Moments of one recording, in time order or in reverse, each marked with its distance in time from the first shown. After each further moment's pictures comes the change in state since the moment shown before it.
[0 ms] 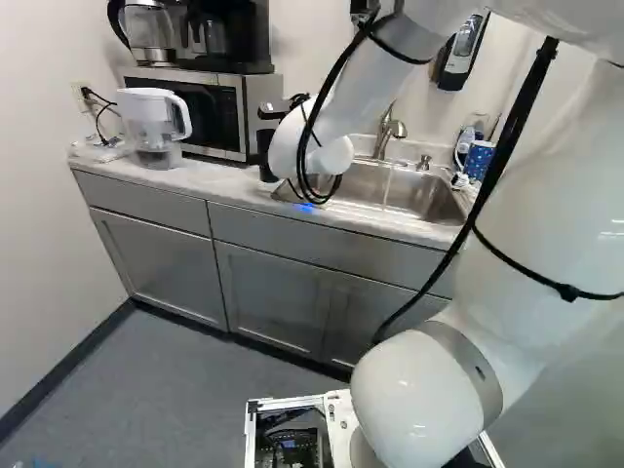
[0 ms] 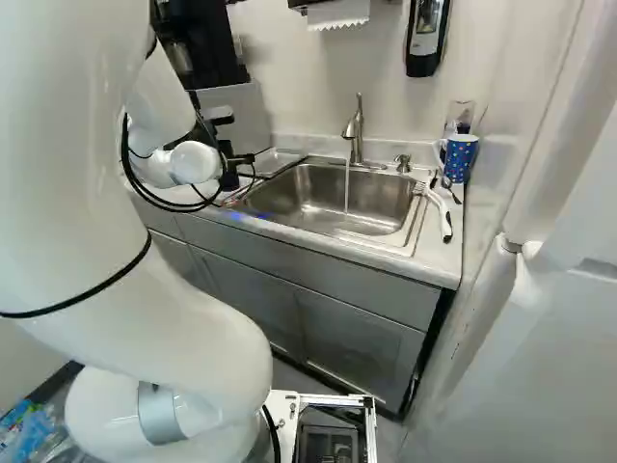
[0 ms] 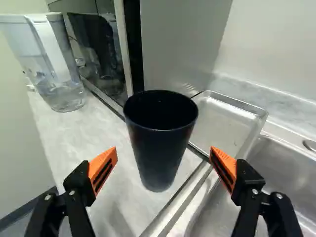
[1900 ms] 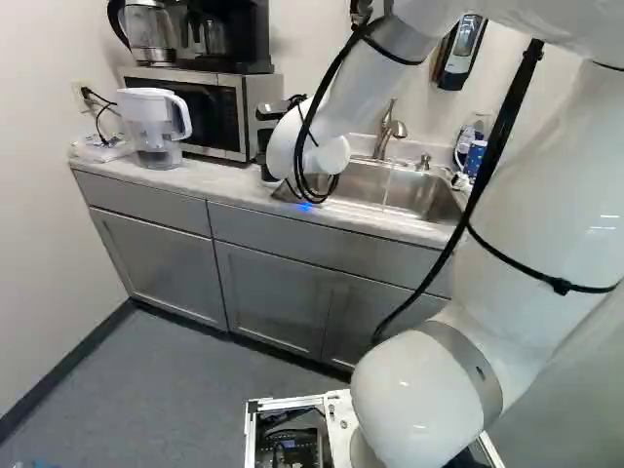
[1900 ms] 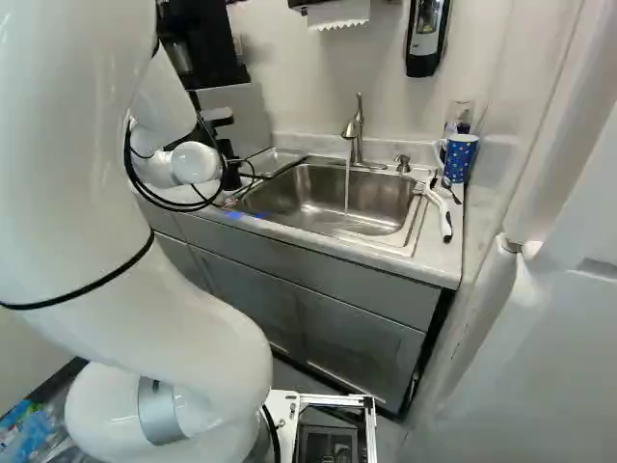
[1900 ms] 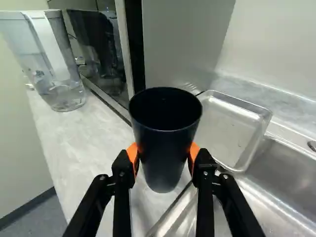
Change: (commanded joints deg) arm 0.3 -1.1 -1.1 0.0 0.0 0.0
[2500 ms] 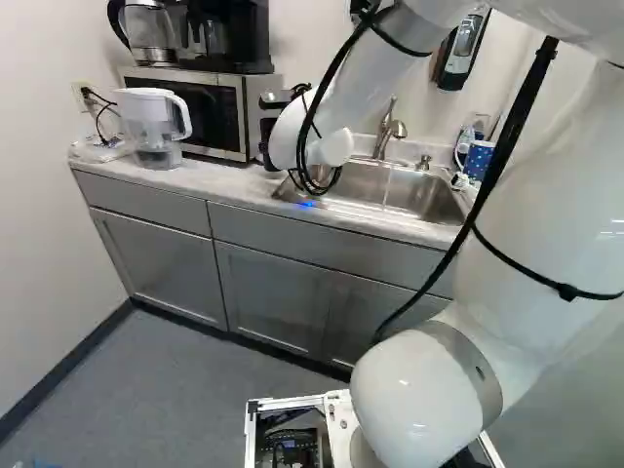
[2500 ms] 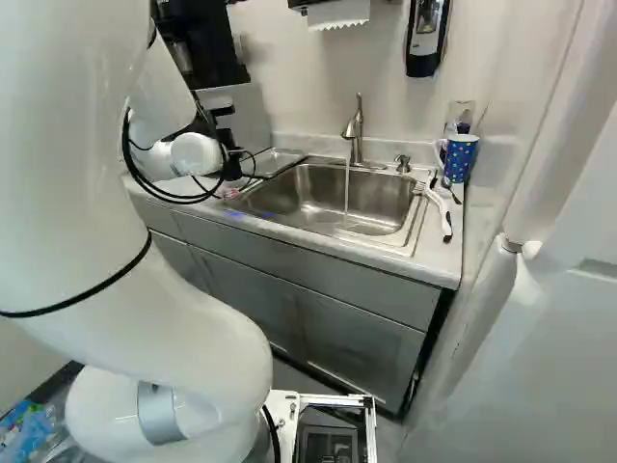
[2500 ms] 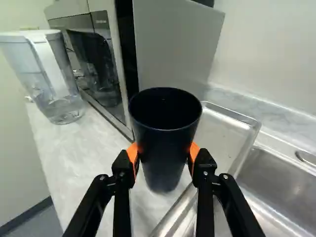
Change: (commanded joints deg) arm -1.5 1.3 -2.0 0.0 0.0 0.0
